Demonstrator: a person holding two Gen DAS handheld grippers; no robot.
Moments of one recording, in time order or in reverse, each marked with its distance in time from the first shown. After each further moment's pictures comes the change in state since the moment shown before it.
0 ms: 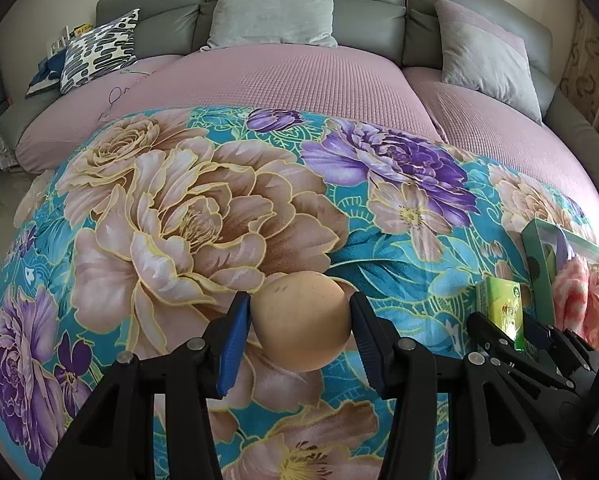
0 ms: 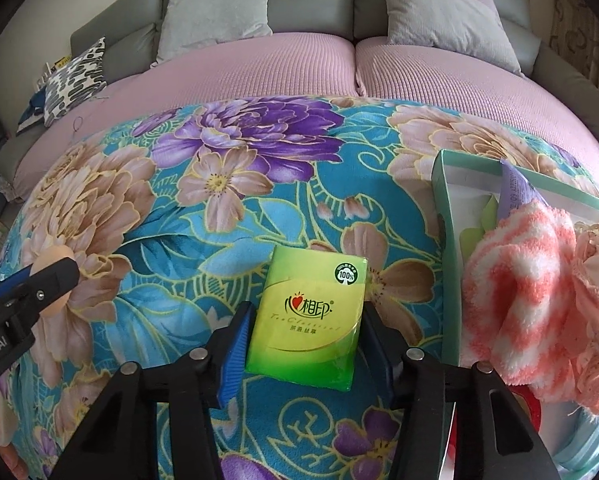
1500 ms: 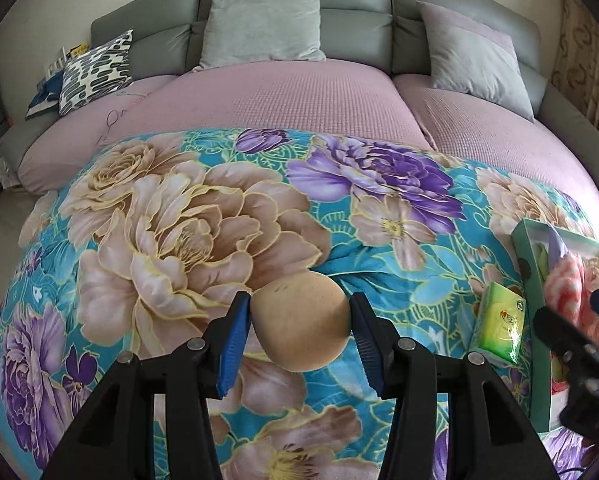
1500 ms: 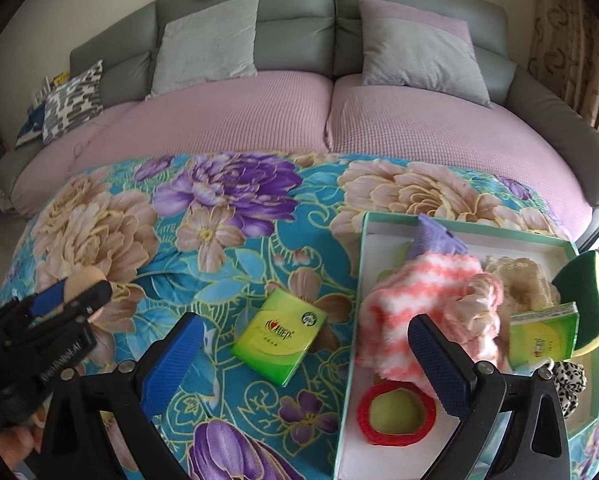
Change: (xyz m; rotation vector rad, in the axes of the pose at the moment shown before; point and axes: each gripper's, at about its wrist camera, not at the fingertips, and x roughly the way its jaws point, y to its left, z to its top) left arm -0.013 -0.014 0.002 0.037 -0.049 0.019; right arm -0.067 -0.022 0.020 -0.002 -0.053 -0.040
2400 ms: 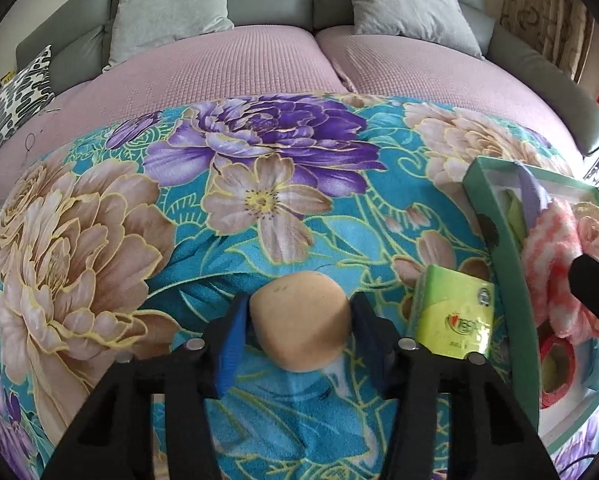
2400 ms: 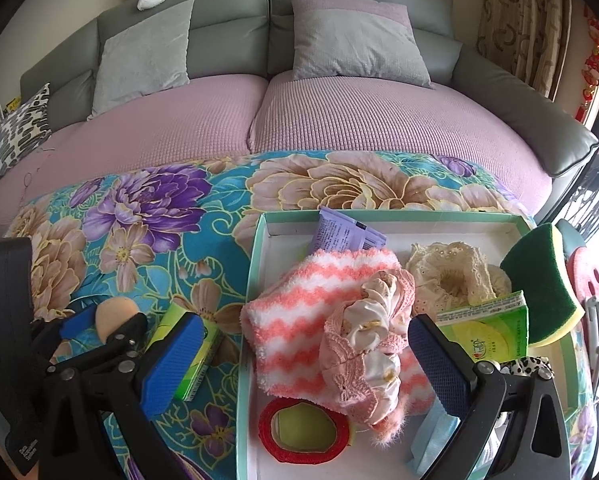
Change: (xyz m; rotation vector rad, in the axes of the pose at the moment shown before) left arm 0.059 -0.096 -0.001 0.185 0.103 -0.133; right arm -0.001 -0.066 0.001 0.115 -0.021 -0.157
